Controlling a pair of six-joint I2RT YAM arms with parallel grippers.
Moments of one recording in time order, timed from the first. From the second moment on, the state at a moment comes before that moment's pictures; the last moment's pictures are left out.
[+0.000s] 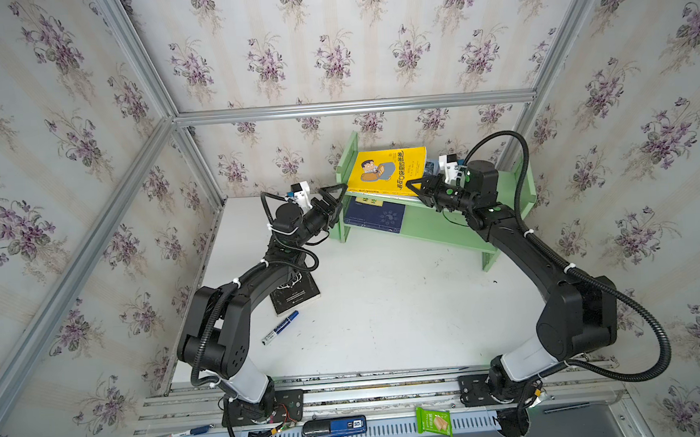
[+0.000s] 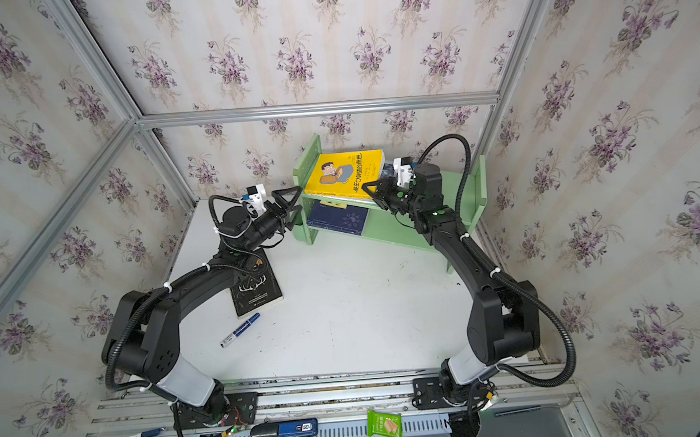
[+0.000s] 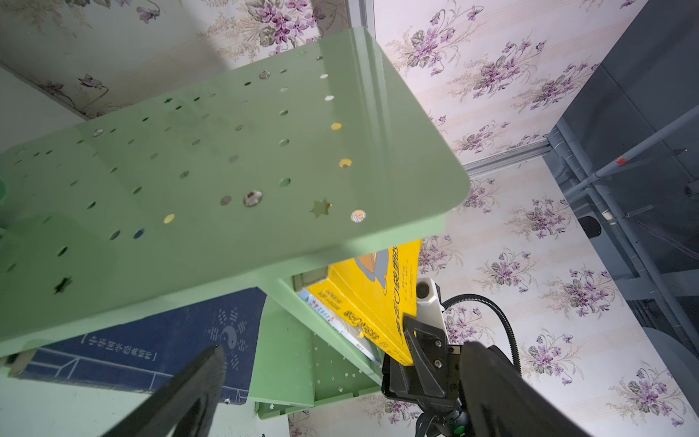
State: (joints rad) left arm -0.33 1.64 1.05 0.68 0.42 -1.29; right arm 0.15 1.56 1.32 -0.01 -0.68 0.99
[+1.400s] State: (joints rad) left arm -0.39 1.81 1.29 0.48 0.32 -1.29; right arm 0.14 1.56 1.30 -0.02 -0.70 0.96
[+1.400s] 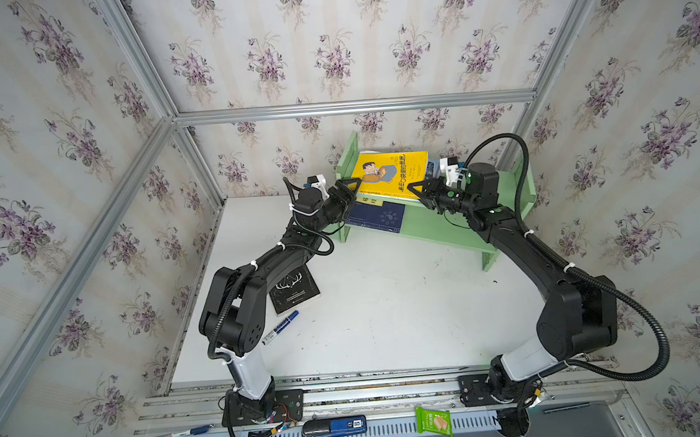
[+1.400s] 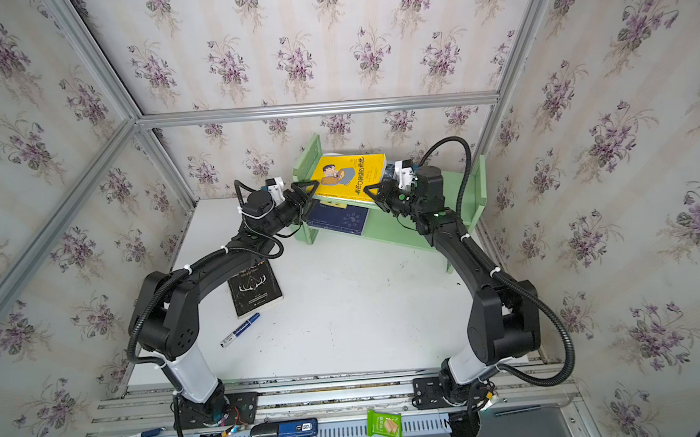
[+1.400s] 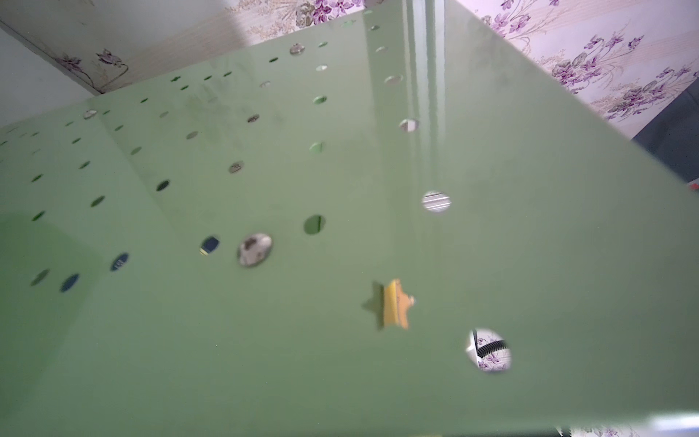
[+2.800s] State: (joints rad) left arm -0.40 1.84 1.27 0.57 0.31 -1.35; right arm 0.14 1.54 1.42 -0.33 -0.48 0.78
